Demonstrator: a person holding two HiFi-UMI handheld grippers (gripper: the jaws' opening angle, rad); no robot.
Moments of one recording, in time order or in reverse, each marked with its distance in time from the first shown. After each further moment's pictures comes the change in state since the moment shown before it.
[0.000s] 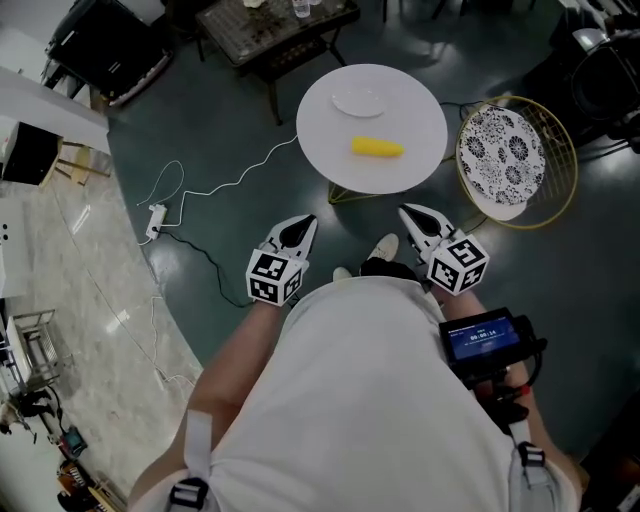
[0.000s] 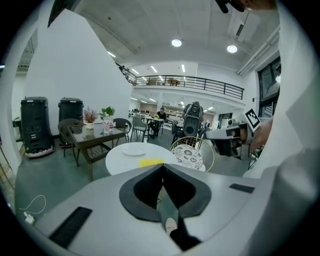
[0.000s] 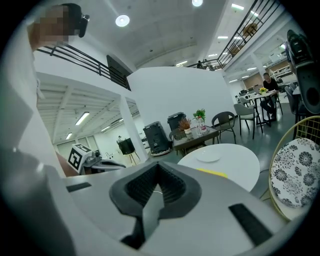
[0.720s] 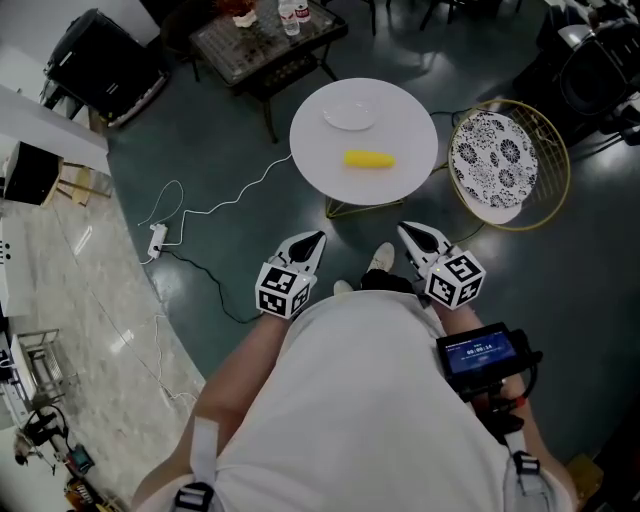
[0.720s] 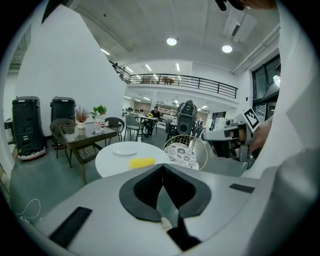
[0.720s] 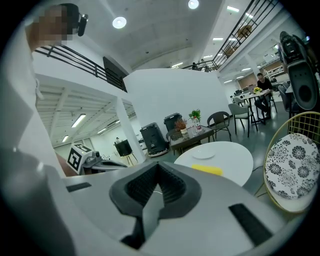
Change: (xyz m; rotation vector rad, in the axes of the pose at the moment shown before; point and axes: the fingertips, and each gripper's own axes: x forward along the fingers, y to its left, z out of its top) left arm 0.012 -0.035 -0.002 0.034 0.007 -0.065; right arm -0.027 0.000 -0.013 0.021 -0.018 -0.039
